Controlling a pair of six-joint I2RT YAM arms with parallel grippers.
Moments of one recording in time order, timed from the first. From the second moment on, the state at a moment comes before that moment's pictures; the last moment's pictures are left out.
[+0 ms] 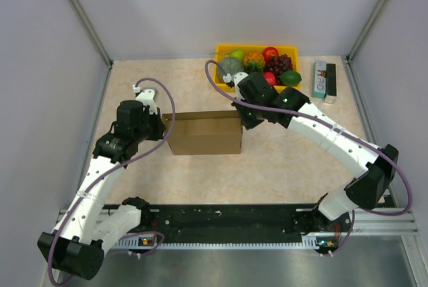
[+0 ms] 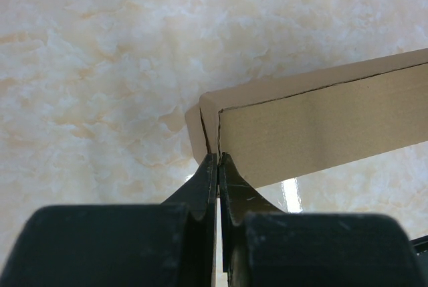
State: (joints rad) left arm -0.26 0.92 0.94 -0.64 0.06 -0.18; right arm 0.82 1.51 1.56 -0.94 0.11 0.14
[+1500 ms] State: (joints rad) left arm -0.26 0.91 0.91 -0.61 0.09 -0.31; right arm 0.85 1.41 1.60 -0.94 0.19 0.31
